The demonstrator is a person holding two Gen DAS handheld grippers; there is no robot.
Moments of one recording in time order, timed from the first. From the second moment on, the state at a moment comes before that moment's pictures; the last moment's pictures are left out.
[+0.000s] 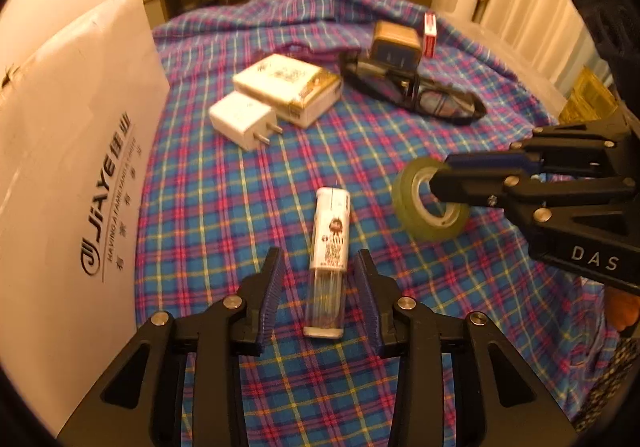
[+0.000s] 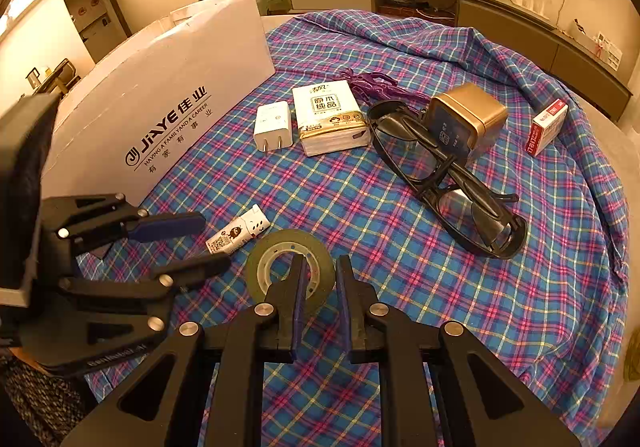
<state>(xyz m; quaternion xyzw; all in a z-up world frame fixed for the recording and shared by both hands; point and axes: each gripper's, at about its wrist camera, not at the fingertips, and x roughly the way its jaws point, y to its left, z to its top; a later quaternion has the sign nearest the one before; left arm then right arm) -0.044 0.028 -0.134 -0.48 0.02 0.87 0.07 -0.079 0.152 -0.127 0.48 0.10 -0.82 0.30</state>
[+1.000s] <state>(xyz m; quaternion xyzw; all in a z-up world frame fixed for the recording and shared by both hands) -0.028 -0.005 -0.061 -0.41 -0.04 0.91 0.08 -0.064 0.125 -0.074 0.44 0.09 -0.84 0.30</state>
